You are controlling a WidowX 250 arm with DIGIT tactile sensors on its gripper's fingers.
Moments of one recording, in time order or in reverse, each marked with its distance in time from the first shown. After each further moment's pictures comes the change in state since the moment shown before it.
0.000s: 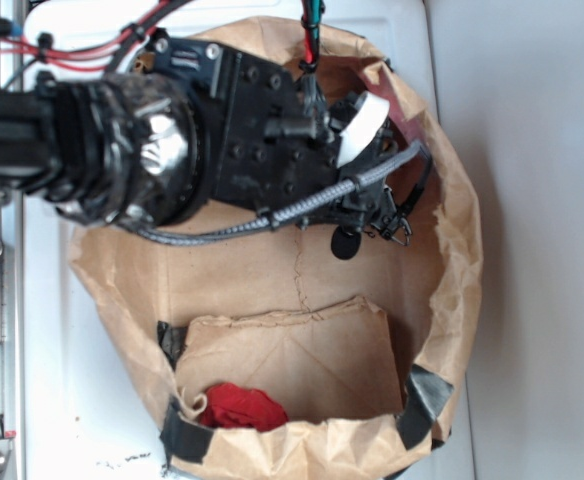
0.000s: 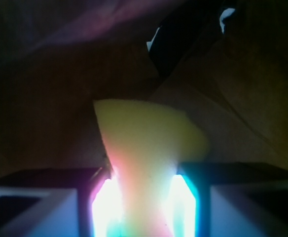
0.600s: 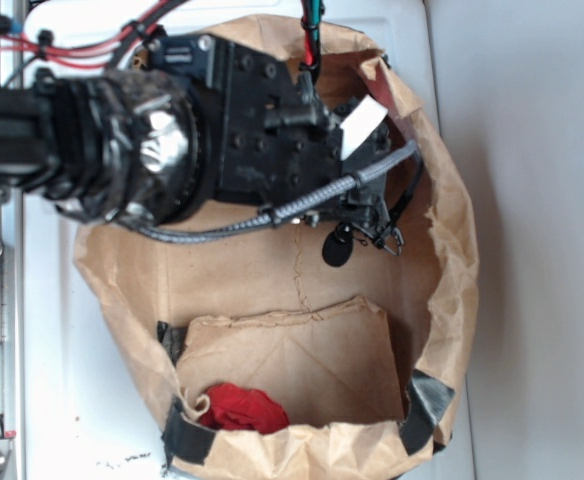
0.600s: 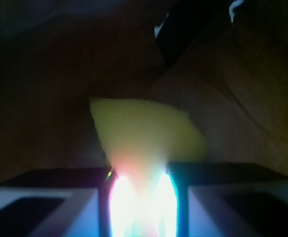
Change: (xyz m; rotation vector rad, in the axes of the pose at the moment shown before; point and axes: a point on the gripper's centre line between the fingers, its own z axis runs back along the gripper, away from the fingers) arm -0.012 0.001 0.004 0.014 0.093 -0.032
